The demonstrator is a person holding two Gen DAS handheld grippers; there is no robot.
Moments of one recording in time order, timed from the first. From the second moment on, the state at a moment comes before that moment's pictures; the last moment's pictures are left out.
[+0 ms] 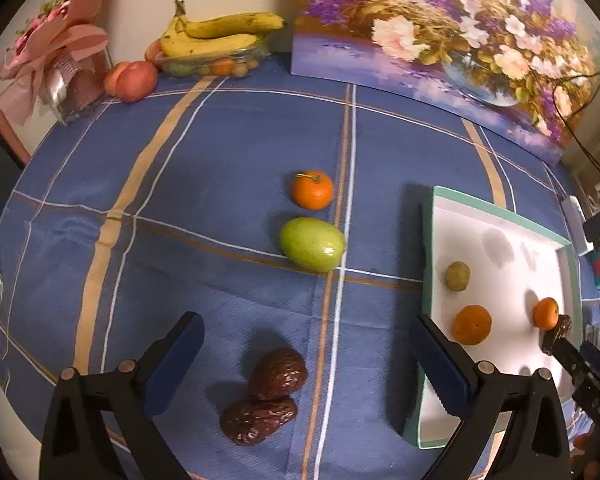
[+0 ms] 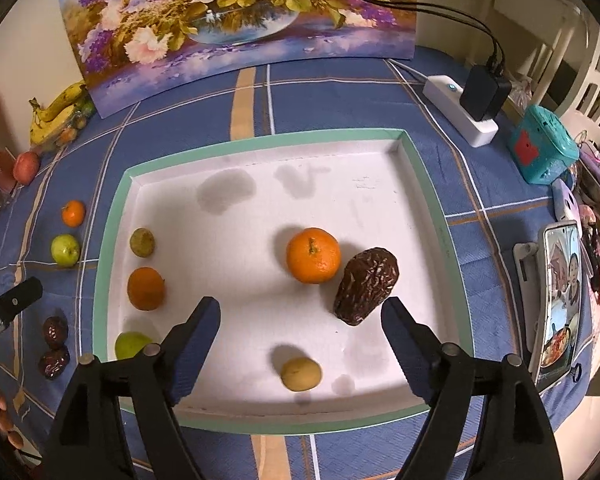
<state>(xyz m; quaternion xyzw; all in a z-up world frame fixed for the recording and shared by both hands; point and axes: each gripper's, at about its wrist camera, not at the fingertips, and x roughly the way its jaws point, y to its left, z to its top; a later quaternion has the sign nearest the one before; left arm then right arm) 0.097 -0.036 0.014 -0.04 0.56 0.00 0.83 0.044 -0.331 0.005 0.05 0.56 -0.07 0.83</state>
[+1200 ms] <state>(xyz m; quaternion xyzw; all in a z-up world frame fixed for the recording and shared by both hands) 0.058 0.016 -0.025 -0.10 0.65 -0.01 0.75 0.036 -0.254 0.015 -0.01 0.57 -0.02 0.82</state>
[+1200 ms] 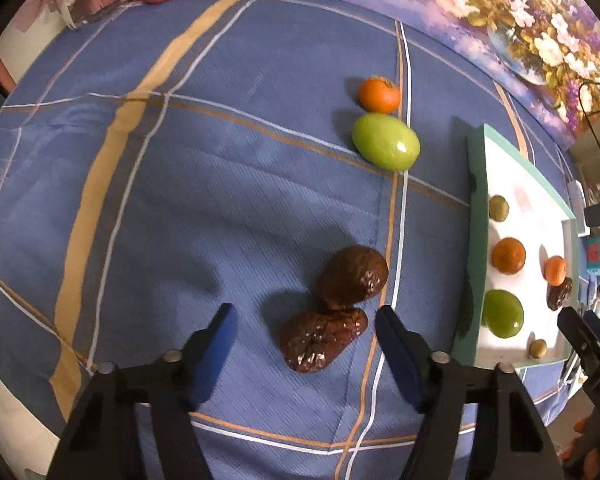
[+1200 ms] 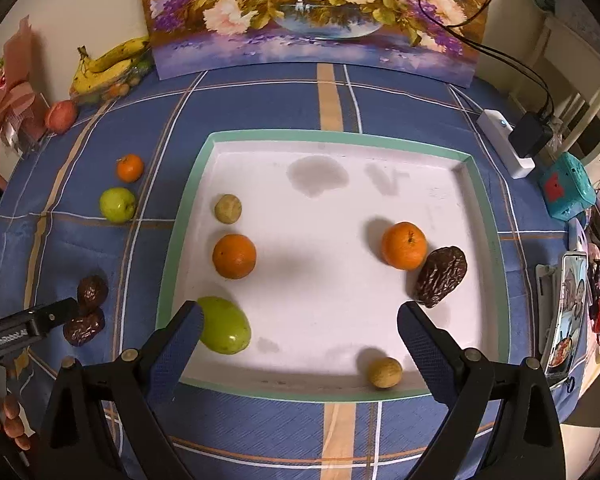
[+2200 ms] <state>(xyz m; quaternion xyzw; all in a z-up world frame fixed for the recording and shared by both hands) 0.060 0.038 0.020 -0.17 0.58 -0.04 0.80 0.042 -0.228 0.015 0.00 0.56 0.00 0.83</state>
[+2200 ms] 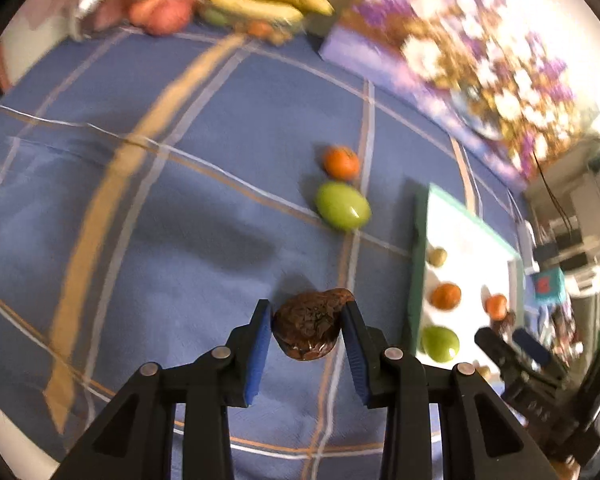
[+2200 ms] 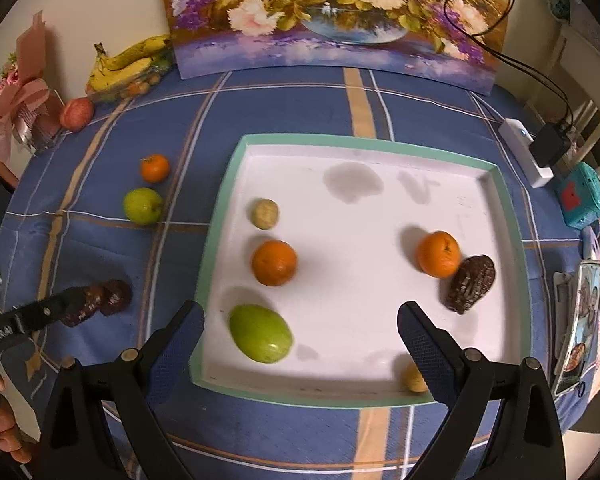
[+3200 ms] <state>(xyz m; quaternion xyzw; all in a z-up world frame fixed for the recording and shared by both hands) 0.068 0.126 0.002 -0.24 0.55 0.08 0.80 0.052 -0.078 -0.034 -0.08 0.57 0.15 0.80</state>
